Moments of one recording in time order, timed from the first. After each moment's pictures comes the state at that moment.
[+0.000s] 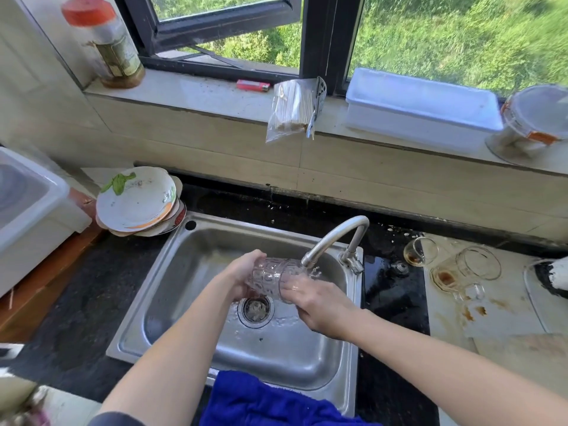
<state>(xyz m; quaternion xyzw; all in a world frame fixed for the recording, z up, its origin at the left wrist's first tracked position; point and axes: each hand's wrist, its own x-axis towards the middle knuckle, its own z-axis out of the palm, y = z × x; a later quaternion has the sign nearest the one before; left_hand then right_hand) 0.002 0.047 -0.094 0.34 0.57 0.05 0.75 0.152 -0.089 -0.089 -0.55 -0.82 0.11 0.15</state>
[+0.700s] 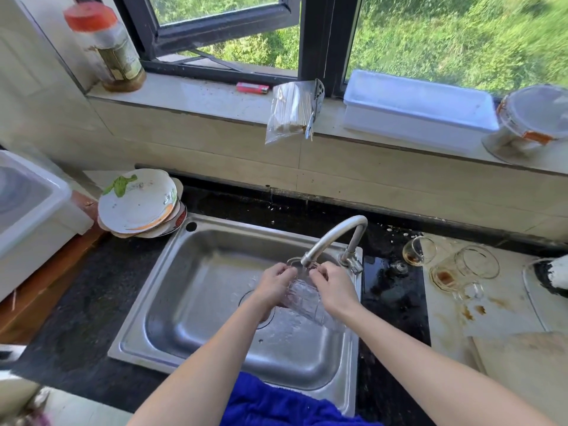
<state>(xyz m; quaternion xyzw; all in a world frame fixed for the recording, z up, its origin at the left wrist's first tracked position) 0.032 -0.006 -0.104 0.50 0.54 0.12 0.66 0.156 -0.084 -0.075 -0.80 -0.37 0.36 0.30</state>
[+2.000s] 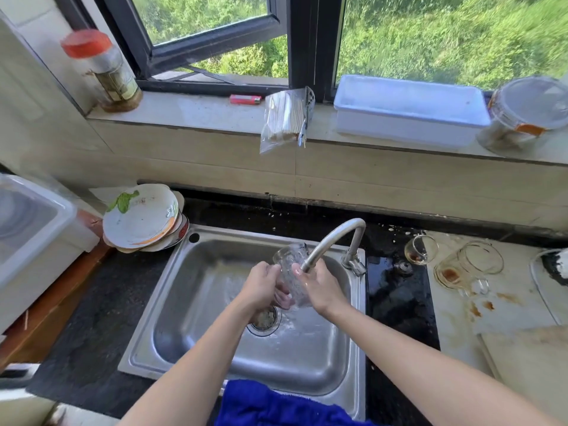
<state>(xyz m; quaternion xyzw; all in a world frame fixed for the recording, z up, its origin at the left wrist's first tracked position) 0.020 0.005 -0.065 0.55 0.53 0.12 0.63 0.141 -0.065 -0.081 -0.75 -0.34 0.44 0.36</state>
